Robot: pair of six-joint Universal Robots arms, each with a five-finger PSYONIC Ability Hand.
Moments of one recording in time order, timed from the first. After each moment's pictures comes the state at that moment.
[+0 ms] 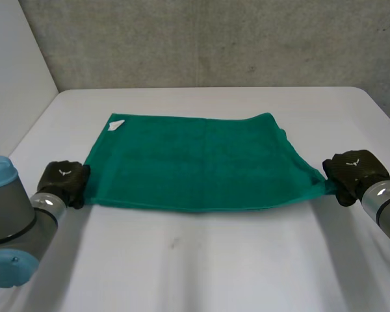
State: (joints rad) left arm 4.56 -2.01 -1.84 3.52 -1.53 3.57; right arm 1.68 -1.28 1.78 -0.09 1.42 2.56; left_hand 1.14 1.19 1.19 1.19 0.97; right_hand 0.96 1.17 1.18 1.19 1.00
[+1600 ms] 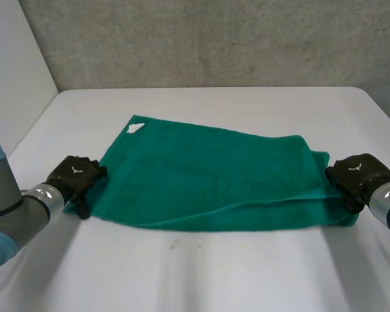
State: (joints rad) left arm 4.64 -2.10 -1.69 3.33 -1.26 3.81; right arm 1.66 -1.33 1.76 0.06 1.41 2.45; left_hand 0.35 0.35 0.35 0.35 0.18; right_hand 0.96 1.17 1.18 1.19 1.00
